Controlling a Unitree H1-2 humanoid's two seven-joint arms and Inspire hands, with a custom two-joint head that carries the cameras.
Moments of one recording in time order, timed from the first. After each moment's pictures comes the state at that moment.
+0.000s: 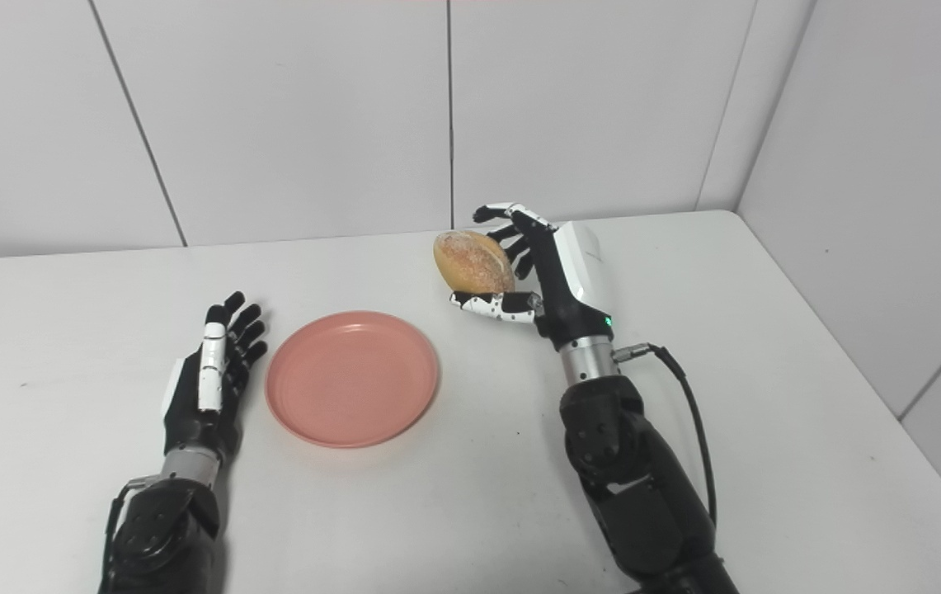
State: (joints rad) left arm -0.32 -0.04 0.02 0.26 -0.09 0.04 0.00; right arm -0.41 -0.18 0.17 0.09 -0.49 -0.08 -0.22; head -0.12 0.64
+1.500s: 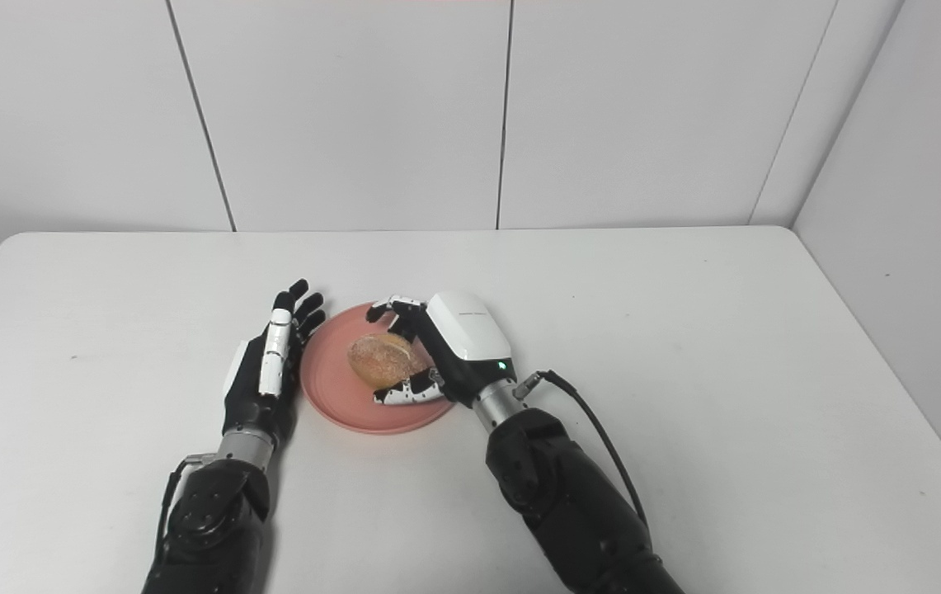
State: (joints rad) left arm -0.32 -0.06 0.01 0.26 -0.06 0.03 0.00; right arm -0.53 -0.10 0.42 0.45 -0.72 -0.18 -0.18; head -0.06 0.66
